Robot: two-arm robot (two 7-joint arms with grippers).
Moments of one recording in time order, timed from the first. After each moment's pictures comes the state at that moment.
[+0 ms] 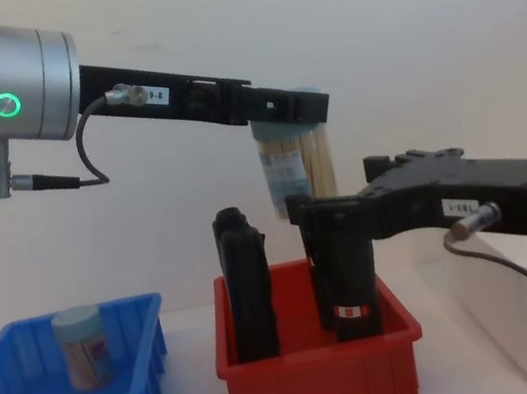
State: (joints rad) left arm -0.61 0.37 0.34 -1.52 -0.25 0.47 -0.86; right arm 0.17 0.19 -0.34 -1.67 0.15 0.14 0.35
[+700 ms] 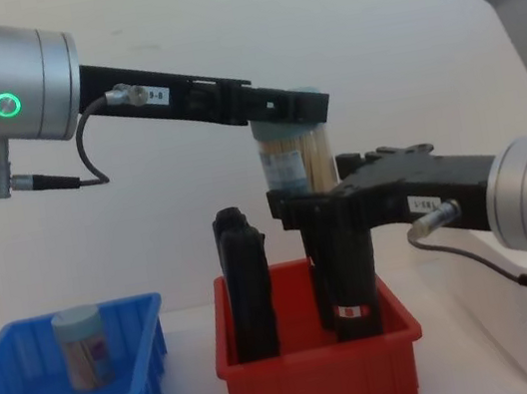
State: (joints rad) left arm -0.61 0.37 0.34 -1.52 -0.25 0.47 -0.86; right arm 0.21 0.15 -0.36 -1.62 0.10 0.13 0.33
